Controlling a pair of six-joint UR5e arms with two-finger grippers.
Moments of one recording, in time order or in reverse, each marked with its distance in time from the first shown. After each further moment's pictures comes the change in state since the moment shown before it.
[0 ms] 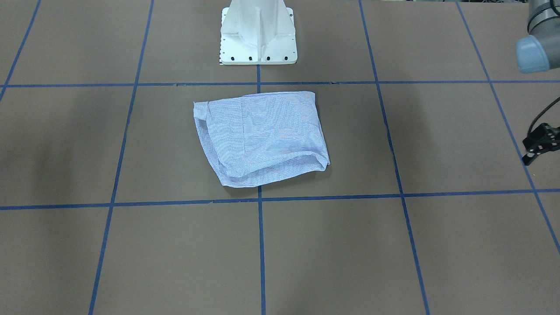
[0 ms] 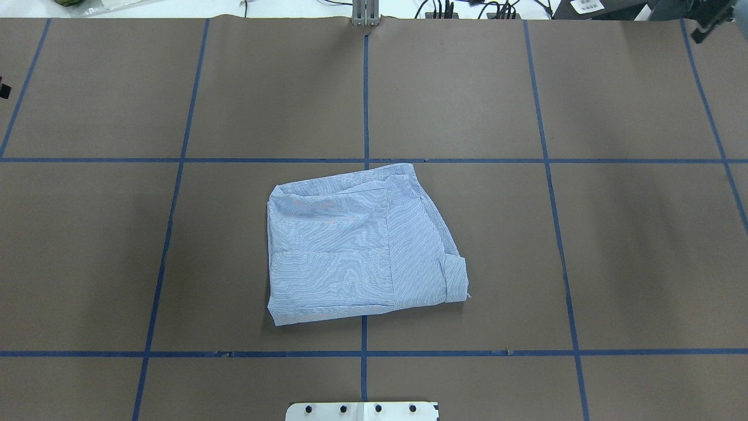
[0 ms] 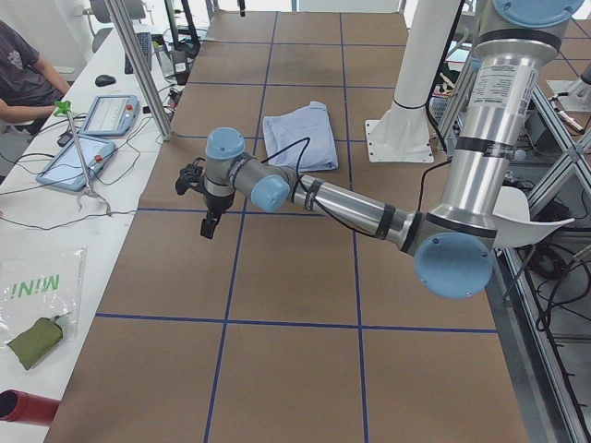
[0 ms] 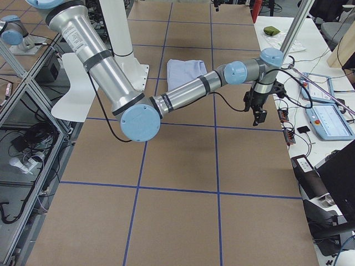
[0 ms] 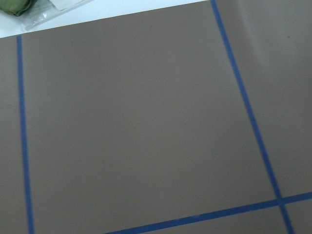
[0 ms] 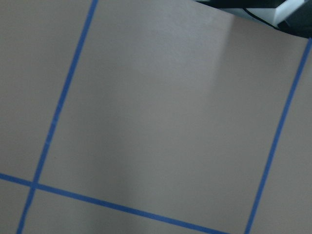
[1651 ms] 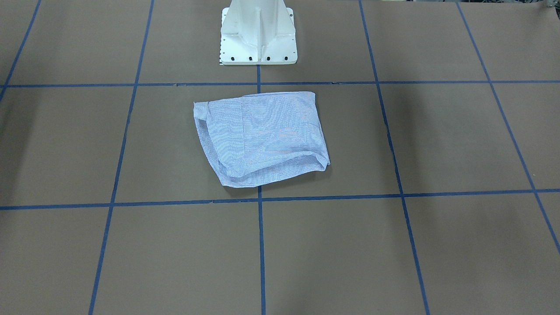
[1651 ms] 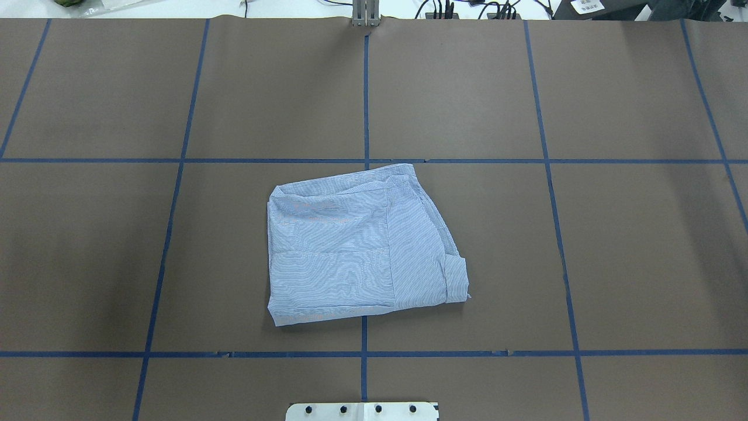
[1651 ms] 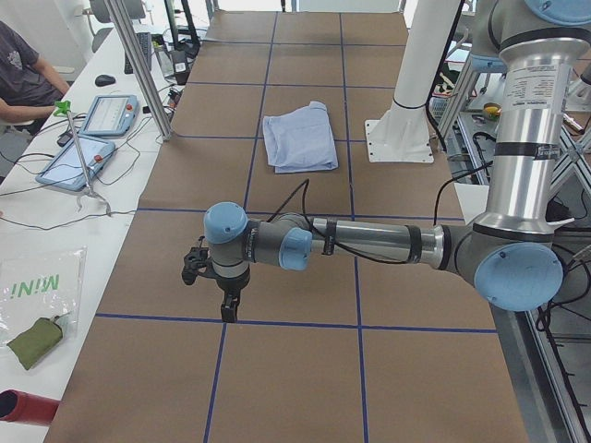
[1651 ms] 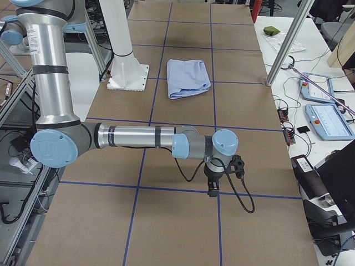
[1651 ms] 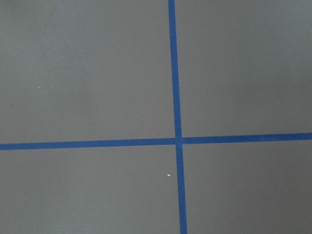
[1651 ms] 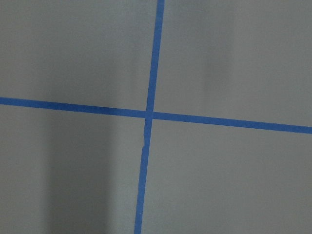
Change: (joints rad) left arm -0.179 0.103 0.081 0.237 -0.044 0.265; right arm 0.109 -0.415 0.042 0.210 0.044 0.012
